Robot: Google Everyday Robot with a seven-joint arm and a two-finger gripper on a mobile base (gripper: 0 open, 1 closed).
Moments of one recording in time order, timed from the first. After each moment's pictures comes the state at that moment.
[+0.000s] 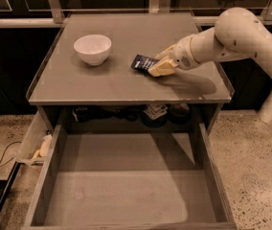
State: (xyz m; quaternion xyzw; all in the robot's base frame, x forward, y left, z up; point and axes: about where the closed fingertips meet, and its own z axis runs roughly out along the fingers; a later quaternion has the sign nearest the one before) arm 0.708 -0.107 0.850 -0.48 0.75 0.15 0.43
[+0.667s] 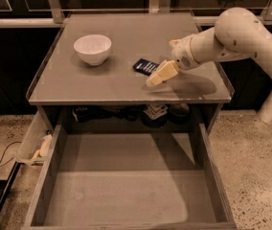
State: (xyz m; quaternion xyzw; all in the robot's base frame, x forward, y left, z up) arm 0.708 -0.107 0.850 -0.48 0.75 0.15 0.43
